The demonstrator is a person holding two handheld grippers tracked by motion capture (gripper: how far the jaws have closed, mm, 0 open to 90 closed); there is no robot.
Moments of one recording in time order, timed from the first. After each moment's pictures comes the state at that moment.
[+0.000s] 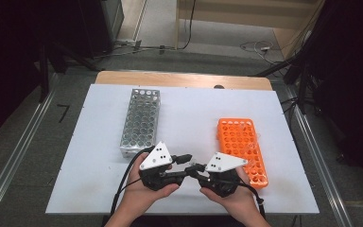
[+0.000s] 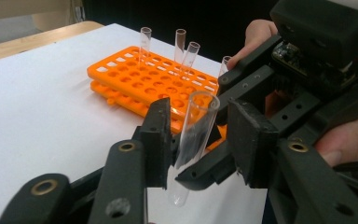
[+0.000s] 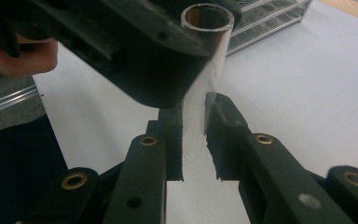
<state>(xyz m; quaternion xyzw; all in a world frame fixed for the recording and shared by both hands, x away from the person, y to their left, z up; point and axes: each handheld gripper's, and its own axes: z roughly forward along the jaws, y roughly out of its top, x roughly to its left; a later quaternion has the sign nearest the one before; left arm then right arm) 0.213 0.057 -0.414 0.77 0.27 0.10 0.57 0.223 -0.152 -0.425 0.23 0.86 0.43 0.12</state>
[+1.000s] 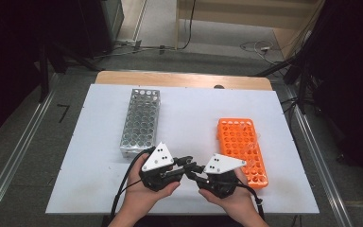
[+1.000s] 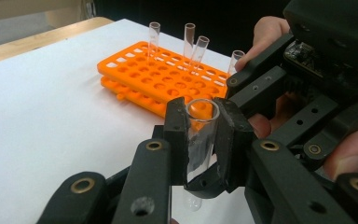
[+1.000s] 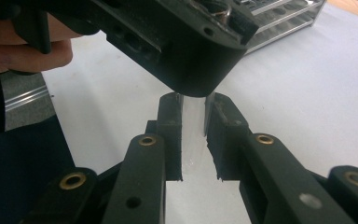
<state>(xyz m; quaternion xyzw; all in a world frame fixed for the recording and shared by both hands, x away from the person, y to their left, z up) 0.210 0.056 -0.412 0.78 0.28 0.12 0.55 0.222 -0.151 -0.427 0.22 0.86 0.44 0.11</state>
